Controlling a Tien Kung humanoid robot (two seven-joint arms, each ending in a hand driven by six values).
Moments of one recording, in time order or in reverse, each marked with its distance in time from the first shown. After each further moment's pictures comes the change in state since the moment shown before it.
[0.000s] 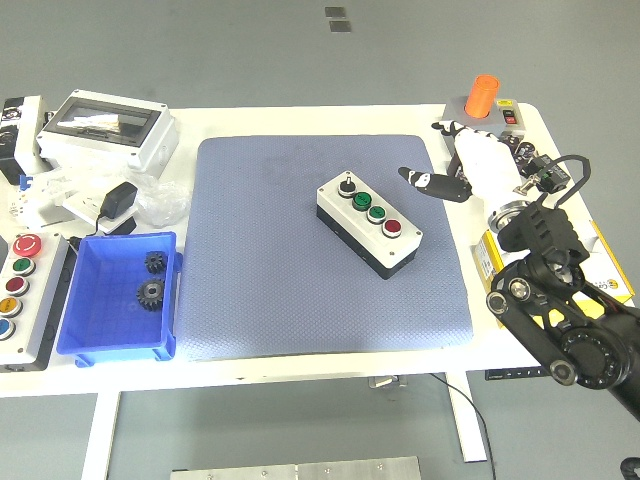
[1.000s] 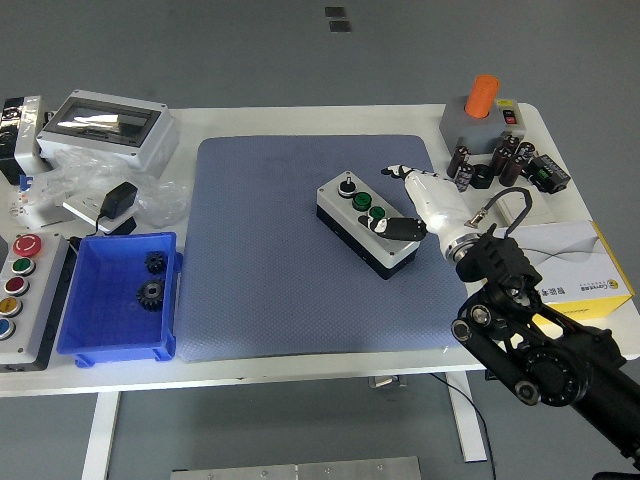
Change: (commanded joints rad) left arm -0.020 0.002 -0.036 0.000 0.076 0.016 0.069; right arm 0.077 0.100 -0.101 -0.104 -0.093 0.108 -0.071
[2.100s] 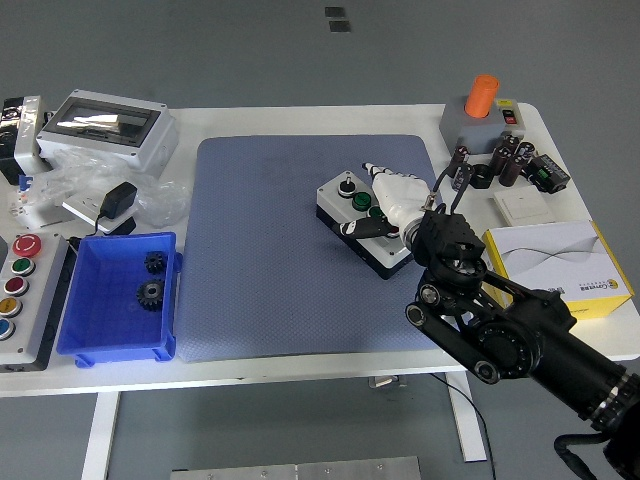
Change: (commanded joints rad) left arm 0.009 0.006 -0.039 0.000 0.019 0.002 -0.003; right arm 0.118 0.080 -0.118 -0.048 0.042 0.134 -0.223
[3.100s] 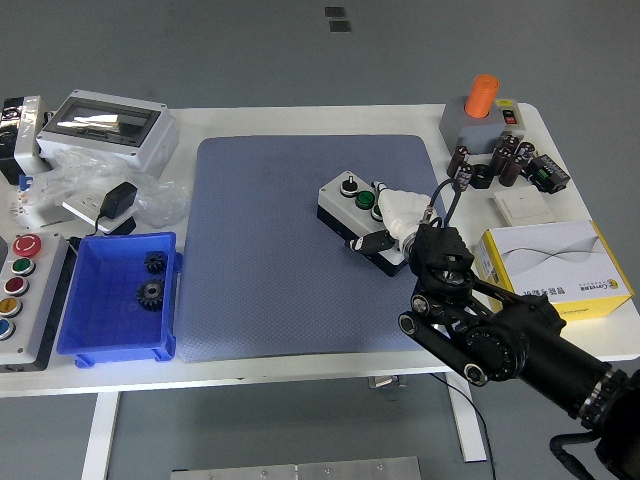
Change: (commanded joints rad) left arm -0.007 -0.001 0.003 0.000 0.007 -0.004 -0.019; right arm 0.020 0.027 -0.083 -0.114 0.016 -0.071 -0.030
